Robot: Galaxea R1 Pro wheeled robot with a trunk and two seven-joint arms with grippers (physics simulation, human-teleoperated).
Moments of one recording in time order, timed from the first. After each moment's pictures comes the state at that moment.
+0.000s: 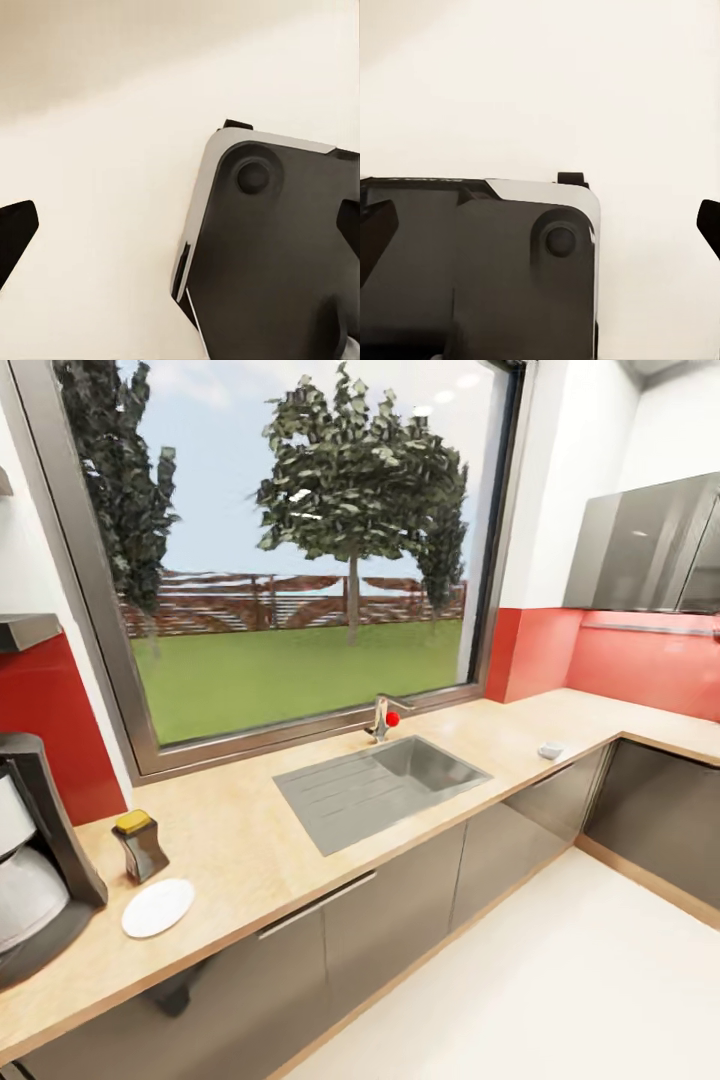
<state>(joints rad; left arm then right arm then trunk) -0.01 0.09 0.30 -0.07 -0.05 -0.20 -0.01 -0.18 -0.04 -0.22 -0.03 0.19 -0.12 0.14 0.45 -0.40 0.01</state>
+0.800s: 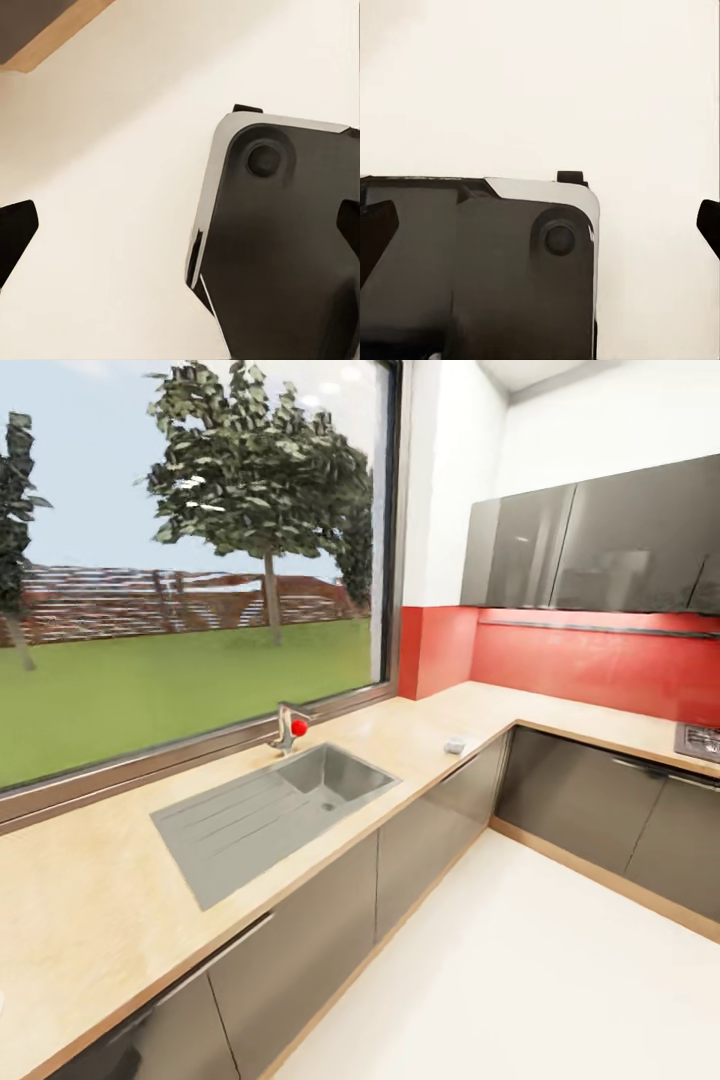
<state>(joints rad) -0.01 0.09 0.25 -0.06 -0.06 -0.19 0.03 -0.18 -0.04 -0.22 -0.03 0.19 -0.12 0.13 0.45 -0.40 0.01</state>
